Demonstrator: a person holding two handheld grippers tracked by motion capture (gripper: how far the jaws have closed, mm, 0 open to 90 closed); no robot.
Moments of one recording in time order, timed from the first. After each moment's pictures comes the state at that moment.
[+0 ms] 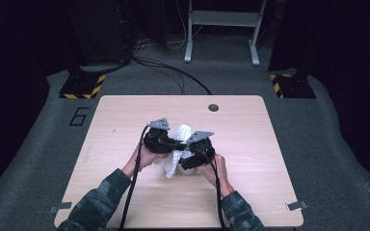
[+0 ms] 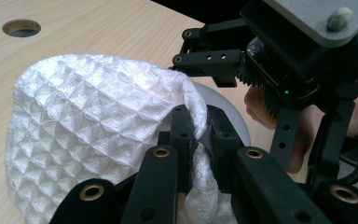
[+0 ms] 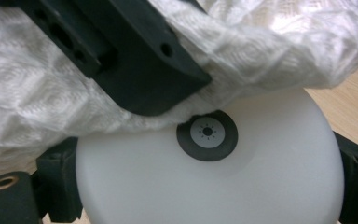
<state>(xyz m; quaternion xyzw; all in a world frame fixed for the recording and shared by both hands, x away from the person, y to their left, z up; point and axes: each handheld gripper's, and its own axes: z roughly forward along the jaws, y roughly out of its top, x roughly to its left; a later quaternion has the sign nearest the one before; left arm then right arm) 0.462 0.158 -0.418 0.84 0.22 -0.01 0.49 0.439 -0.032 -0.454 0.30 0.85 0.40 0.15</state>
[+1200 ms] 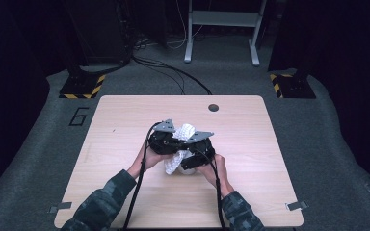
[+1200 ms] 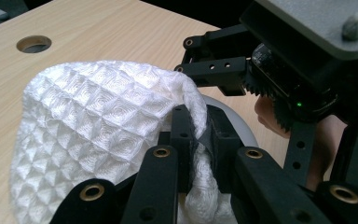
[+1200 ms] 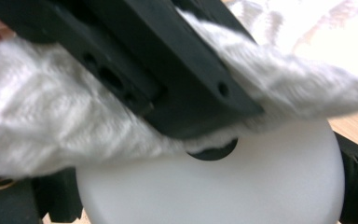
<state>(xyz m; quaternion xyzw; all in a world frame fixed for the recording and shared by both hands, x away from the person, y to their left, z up) 0.458 0.146 -0.419 0.85 0.21 0.04 0.49 0.439 -0.032 -0.454 0.30 0.85 0.40 0.15</state>
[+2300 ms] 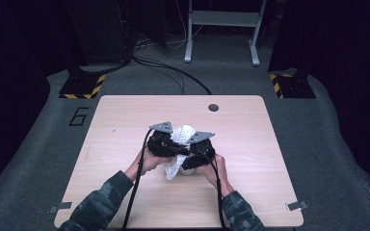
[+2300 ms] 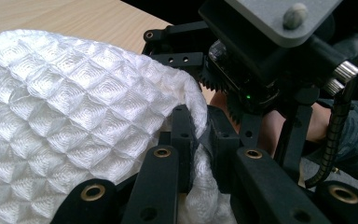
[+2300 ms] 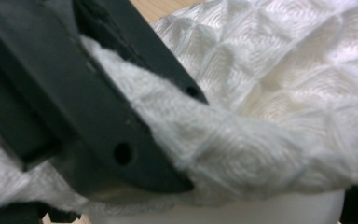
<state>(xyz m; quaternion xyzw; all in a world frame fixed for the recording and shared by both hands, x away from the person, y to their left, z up) 0.456 0.149 -0.423 0.84 0.20 -0.05 0.51 0.439 -0.034 -0.457 0.30 0.85 0.41 0.15</state>
